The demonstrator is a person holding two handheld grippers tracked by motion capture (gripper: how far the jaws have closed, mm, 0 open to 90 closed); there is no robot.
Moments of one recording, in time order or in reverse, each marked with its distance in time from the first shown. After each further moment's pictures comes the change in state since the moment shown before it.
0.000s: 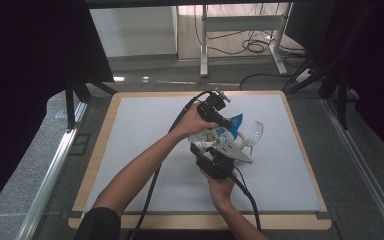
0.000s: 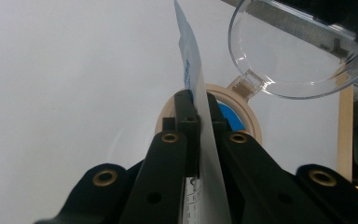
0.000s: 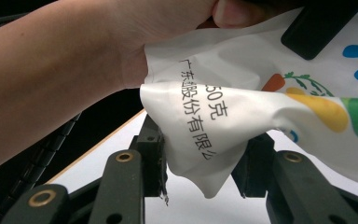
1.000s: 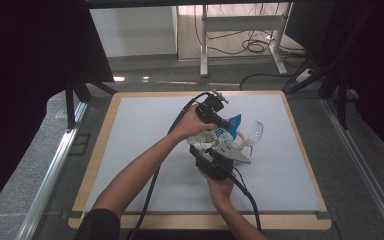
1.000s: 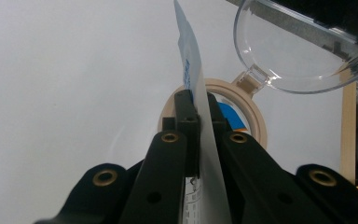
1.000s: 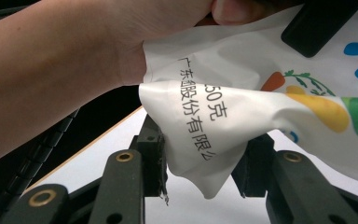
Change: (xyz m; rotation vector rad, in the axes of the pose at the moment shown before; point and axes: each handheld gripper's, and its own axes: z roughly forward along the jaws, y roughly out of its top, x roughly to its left) left arm 0.002 -0.007 0.001 -0.014 -0.001 -0.007; right arm -0.001 -0.006 0.002 0.018 0.011 -0.019
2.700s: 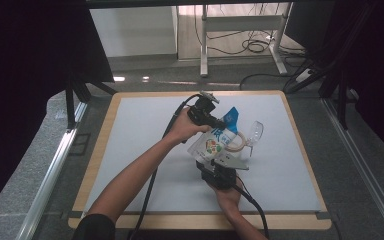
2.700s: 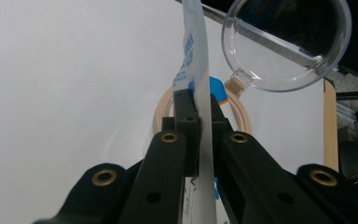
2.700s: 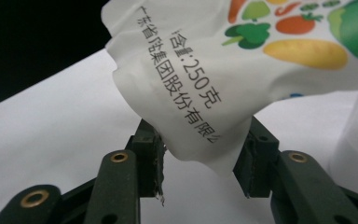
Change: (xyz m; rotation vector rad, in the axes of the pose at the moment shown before) left arm -0.001 -0.021 -0.017 -0.118 -0.023 -0.042; right arm -0.022 -0.039 -0.008 0.200 -0.059 -0.110
